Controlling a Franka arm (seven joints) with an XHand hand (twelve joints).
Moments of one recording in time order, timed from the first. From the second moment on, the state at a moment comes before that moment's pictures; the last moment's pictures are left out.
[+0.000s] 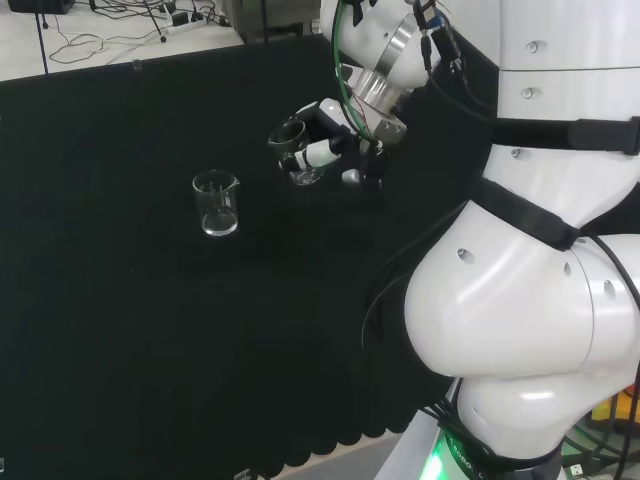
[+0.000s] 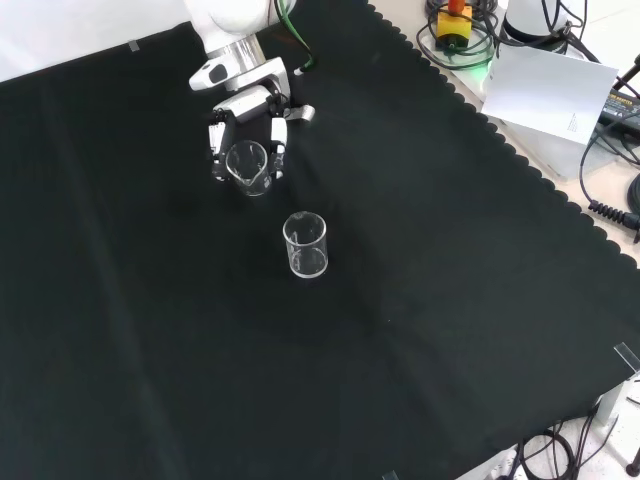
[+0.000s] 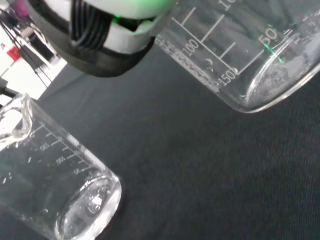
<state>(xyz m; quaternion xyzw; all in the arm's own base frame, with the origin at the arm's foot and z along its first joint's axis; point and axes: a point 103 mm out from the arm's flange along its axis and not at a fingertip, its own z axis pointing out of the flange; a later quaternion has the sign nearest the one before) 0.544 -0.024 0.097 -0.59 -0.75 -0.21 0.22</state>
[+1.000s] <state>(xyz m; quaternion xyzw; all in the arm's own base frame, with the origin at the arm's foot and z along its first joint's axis) 0.547 -0.027 0.073 -0.58 -0.74 -0.25 0.24</state>
